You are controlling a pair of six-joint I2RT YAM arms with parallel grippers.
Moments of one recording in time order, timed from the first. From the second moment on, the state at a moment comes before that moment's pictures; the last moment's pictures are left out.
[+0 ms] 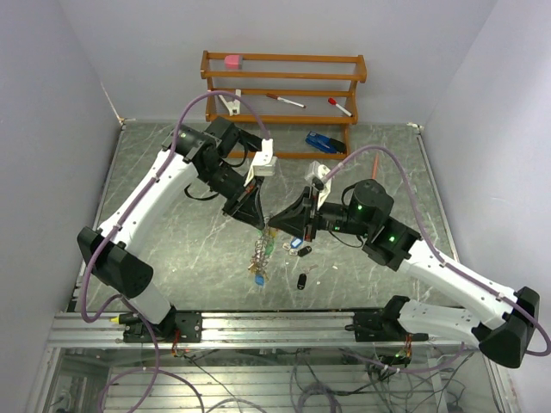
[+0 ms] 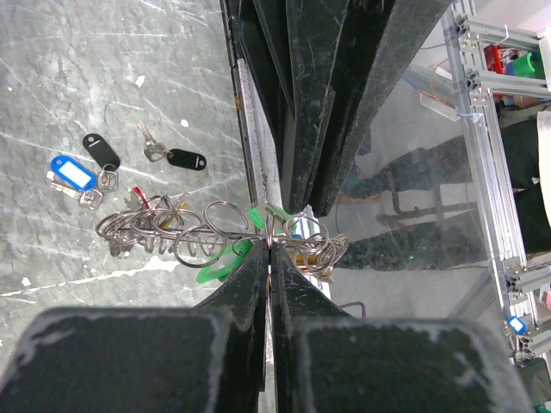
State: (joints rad) left arm -0.56 1.61 1.78 -1.50 1.06 0.83; right arm 0.85 1.02 0.90 0.08 -0.52 0.20
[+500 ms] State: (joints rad) left arm -0.56 1.61 1.81 -1.50 1.06 0.83; right arm 0.85 1.04 0.89 0.12 -0.57 0.26
